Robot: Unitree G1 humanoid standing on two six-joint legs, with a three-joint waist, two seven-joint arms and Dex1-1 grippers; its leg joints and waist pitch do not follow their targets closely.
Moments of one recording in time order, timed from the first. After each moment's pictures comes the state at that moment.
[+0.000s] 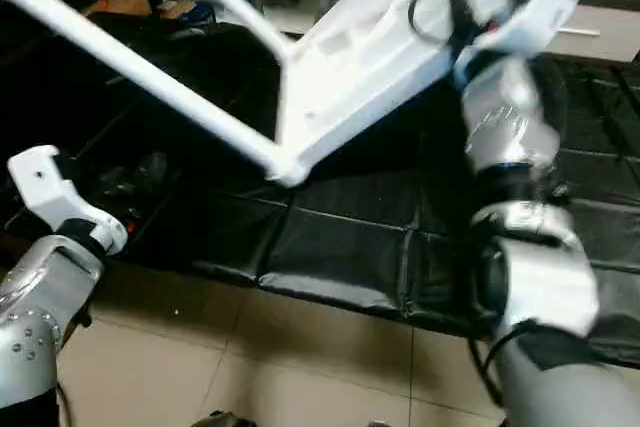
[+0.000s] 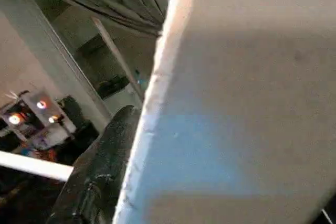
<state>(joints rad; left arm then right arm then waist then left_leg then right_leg) -0.18 0.12 0.28 -0.37 -0.52 0.72 -0.02 -1.14 -0.36 -0.34 0.90 0.46 0.10 0.12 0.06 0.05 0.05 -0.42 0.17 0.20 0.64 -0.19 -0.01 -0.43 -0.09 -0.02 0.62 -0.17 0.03</state>
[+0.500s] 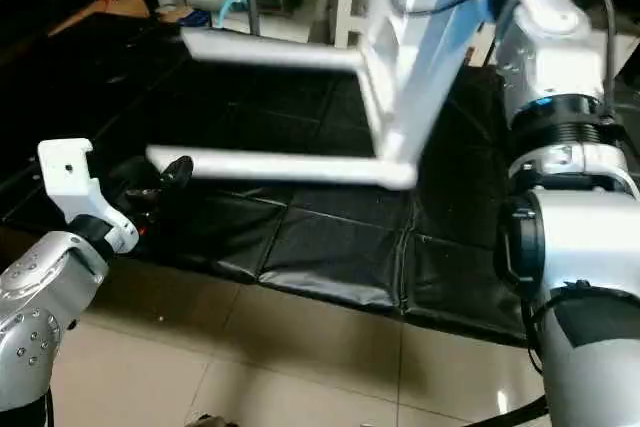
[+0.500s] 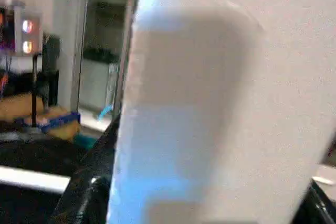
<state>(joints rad) -0.17 0.20 0.17 -0.43 -0.47 0.72 -0.08 -1.33 -0.49 -0.08 1.07 0.15 0.06 0.25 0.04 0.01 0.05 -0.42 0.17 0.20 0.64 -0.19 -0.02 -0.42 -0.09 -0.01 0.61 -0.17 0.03</state>
